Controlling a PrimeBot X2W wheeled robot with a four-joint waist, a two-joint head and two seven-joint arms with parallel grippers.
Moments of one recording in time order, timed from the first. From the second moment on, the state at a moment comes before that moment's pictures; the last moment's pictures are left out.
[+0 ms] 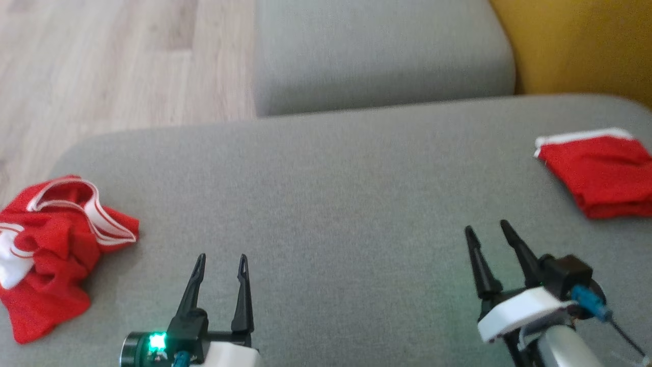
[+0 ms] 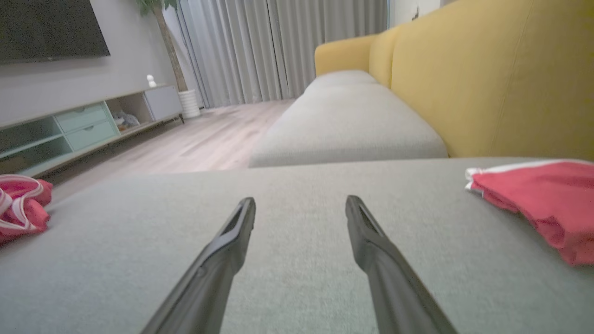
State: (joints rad) left arm 0.03 0.05 -0.30 0.26 -0.15 0.16 -0.26; right arm -0.10 -0.15 0.22 0.47 0.27 0.12 -0.25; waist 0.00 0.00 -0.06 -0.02
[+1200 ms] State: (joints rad) left arm 0.07 0.05 -0.30 0.29 -0.16 0.18 -0.26; right arm 0.09 -0.10 0.11 0.32 0.22 0.12 -0.25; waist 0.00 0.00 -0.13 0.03
